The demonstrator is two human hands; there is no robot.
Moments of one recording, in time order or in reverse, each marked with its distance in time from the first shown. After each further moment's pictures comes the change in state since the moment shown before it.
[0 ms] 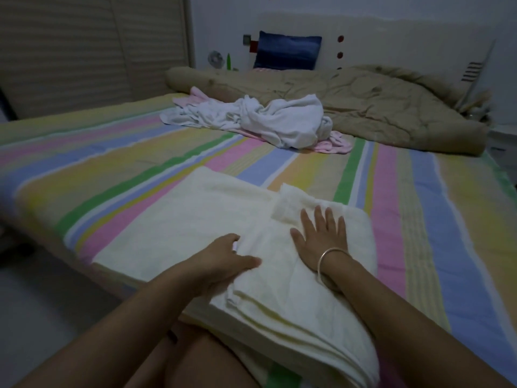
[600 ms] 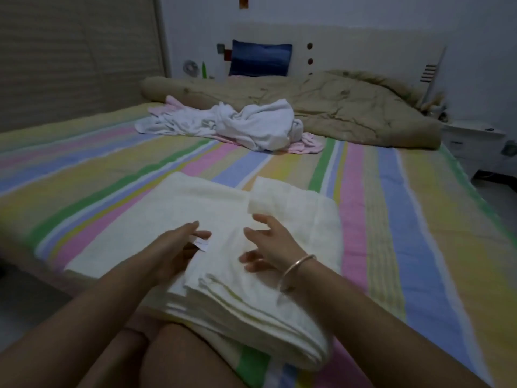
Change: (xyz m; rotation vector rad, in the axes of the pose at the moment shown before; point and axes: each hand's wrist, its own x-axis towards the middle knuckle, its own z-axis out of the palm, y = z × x) left_hand 0.016 -0.012 -0.025 -0.492 0.101 -0.222; right_hand -0.074 -0.042 -0.046 1.597 -0.264 0.105
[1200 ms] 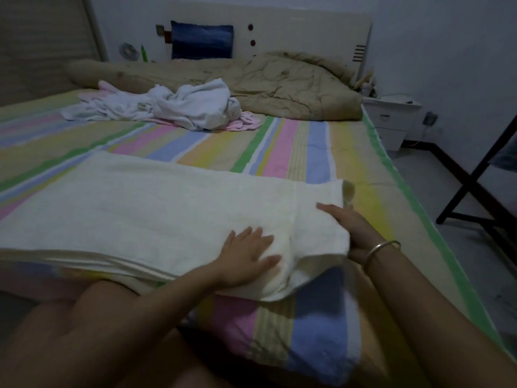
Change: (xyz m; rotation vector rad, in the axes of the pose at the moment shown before) left_hand -0.088 -0.082 0.228 1.246 -0.417 0.627; right_hand -0.147 0.019 -0.238 0.278 0.236 -0.122
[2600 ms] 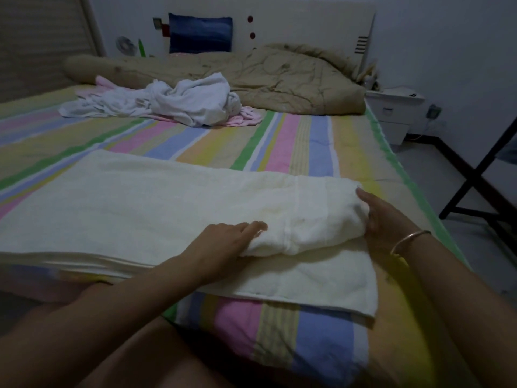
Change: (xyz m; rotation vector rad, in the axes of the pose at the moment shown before) left_hand -0.009 -0.037 -0.028 0.524 0.516 0.465; right_hand 0.024 -0.017 -0.055 -0.034 0.027 0.121
